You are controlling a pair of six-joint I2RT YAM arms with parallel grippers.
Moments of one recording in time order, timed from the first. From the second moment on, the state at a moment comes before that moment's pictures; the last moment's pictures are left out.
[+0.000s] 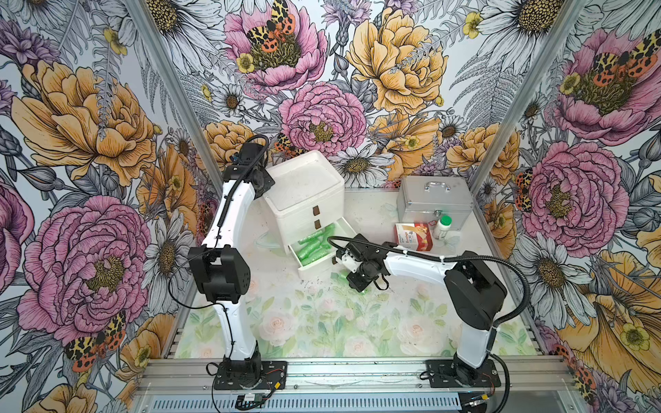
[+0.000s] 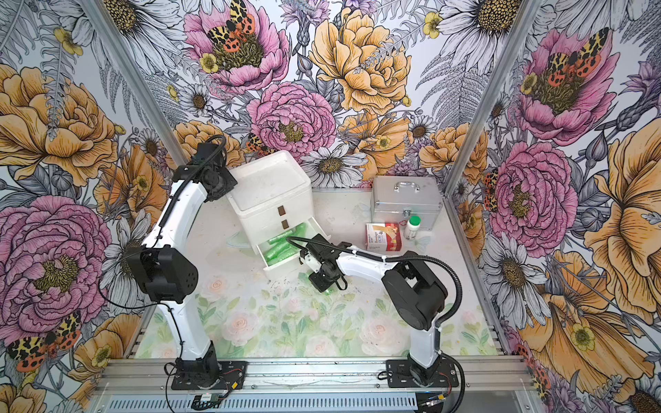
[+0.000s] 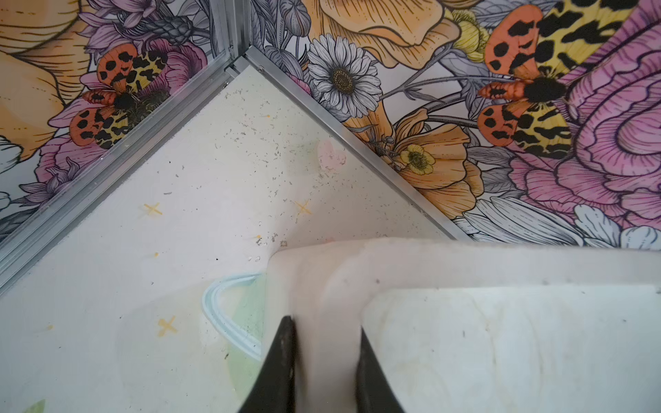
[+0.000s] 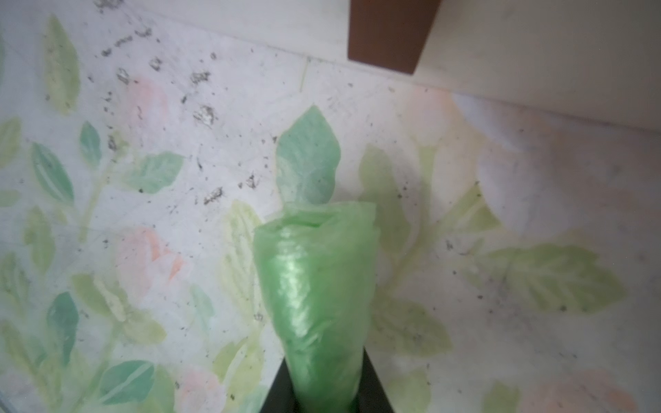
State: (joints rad) left arm -0.06 1.98 2.09 -1.02 -0.21 -0.70; right arm 0.77 1.83 1.25 -0.64 -0.19 0.02
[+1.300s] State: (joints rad) left arm -0.06 1.98 2.08 -1.01 -0.21 -0.70; right arm 0.56 2.01 1.76 -0.62 -0.25 0.82
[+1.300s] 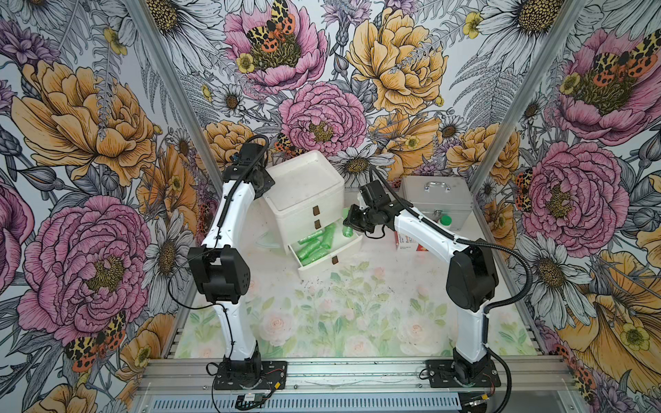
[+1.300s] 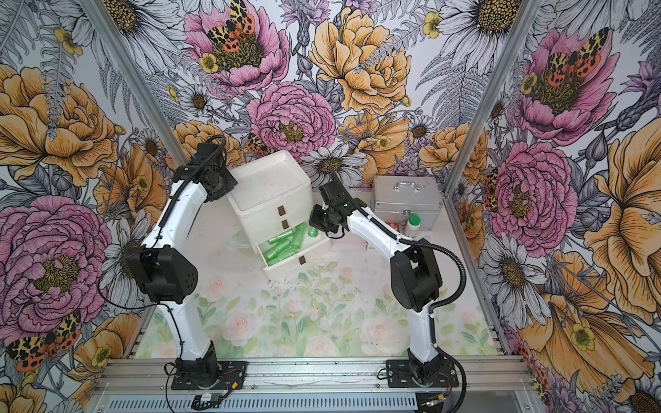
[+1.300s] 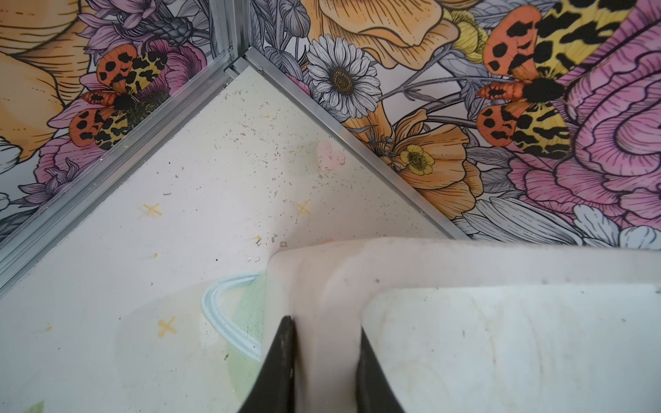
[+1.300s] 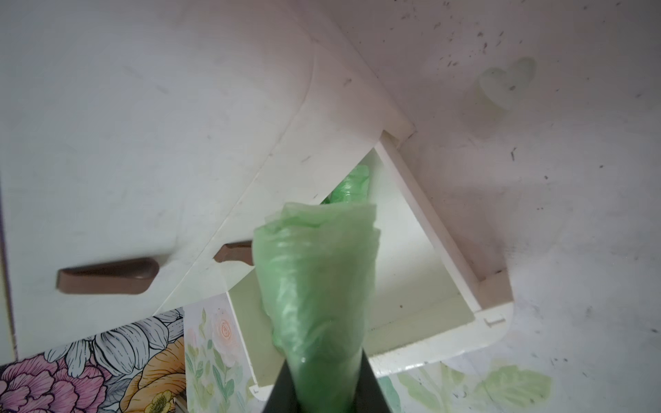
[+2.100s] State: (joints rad) left arm -0.06 1.98 2.08 -1.01 -0.21 -0.69; right arm 0.58 2.12 1.74 -0.56 -0.20 0.97
